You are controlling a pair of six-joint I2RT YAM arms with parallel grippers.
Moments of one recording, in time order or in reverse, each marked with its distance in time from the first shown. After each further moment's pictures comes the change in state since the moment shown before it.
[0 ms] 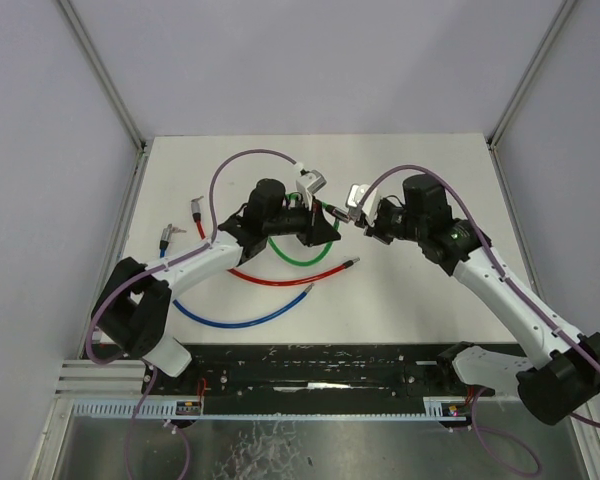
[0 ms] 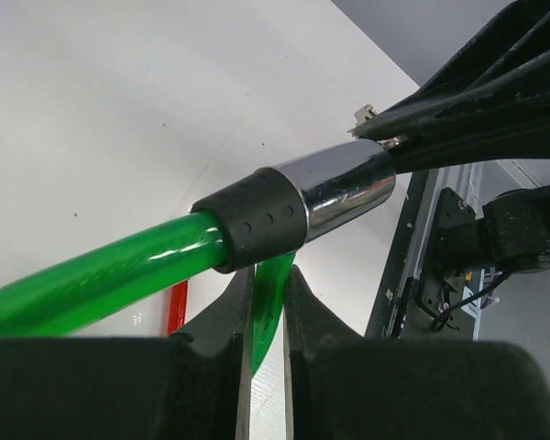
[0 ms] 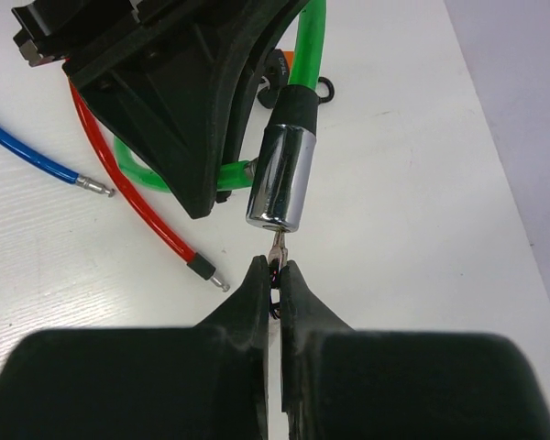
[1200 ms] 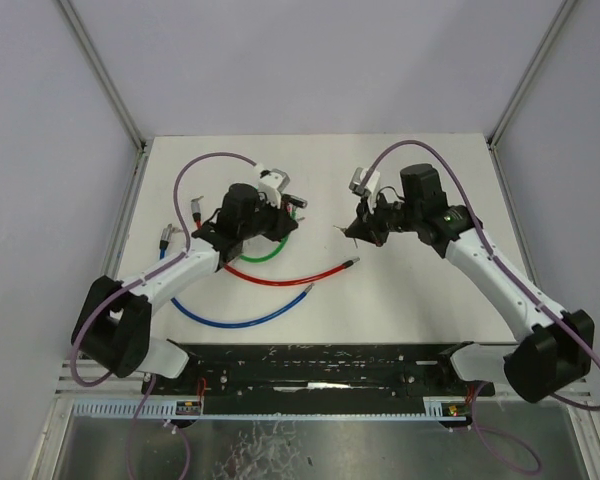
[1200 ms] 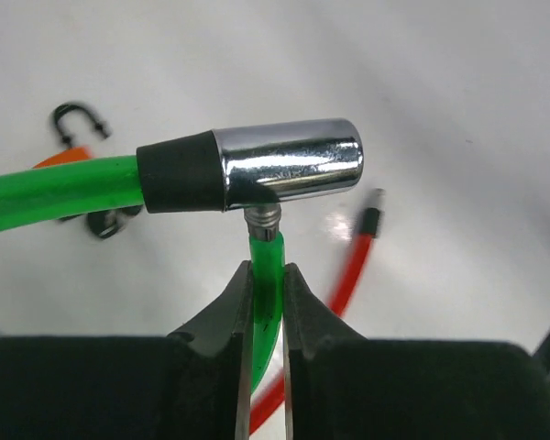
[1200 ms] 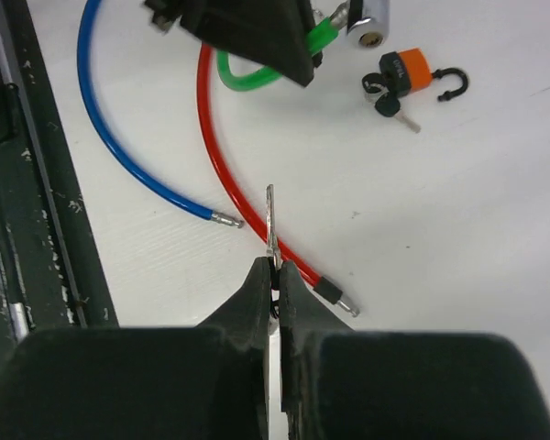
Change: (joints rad) left arm 0.063 -0.163 -0.130 -0.121 -0.305 0.189; right arm -0.079 0.167 0.066 -0.026 -0.316 0.347
